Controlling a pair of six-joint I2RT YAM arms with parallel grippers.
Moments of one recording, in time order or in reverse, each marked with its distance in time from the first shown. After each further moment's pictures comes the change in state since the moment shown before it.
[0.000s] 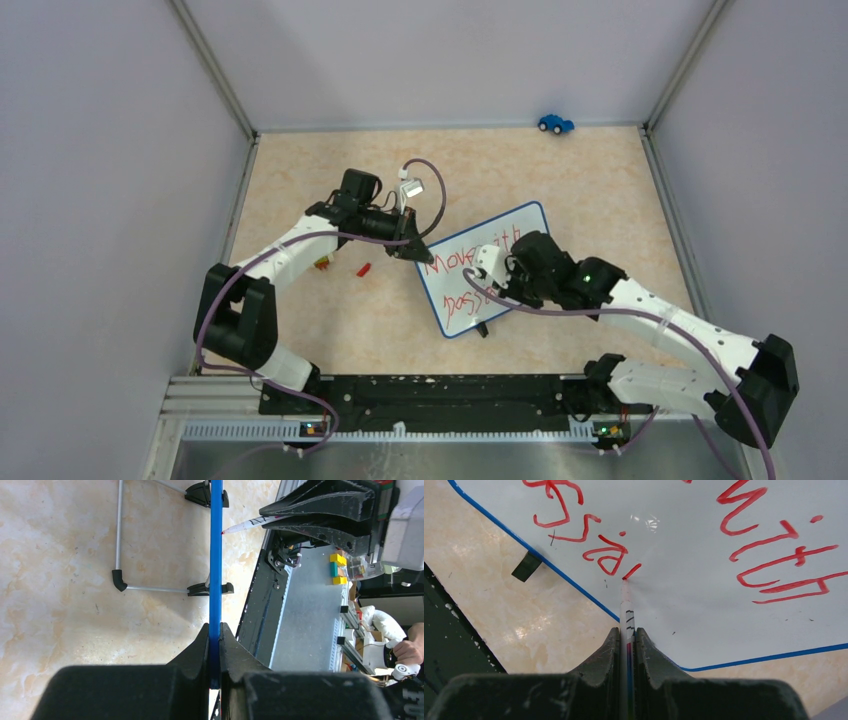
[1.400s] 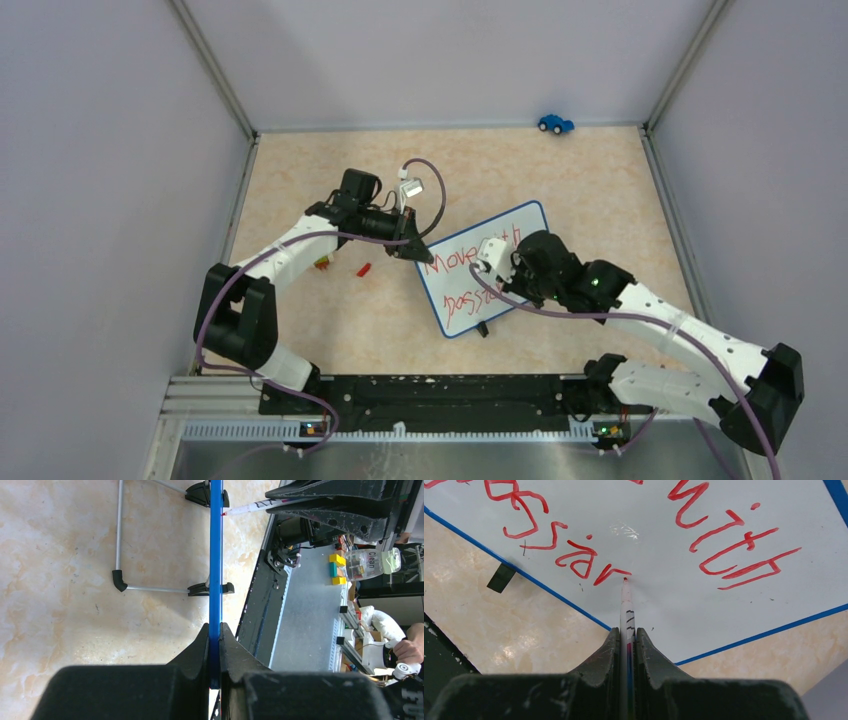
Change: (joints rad) left arm 0.001 0.001 0.000 0.002 0.004 -0.001; right arm -0.003 -0.054 -0.011 0.034 0.085 0.024
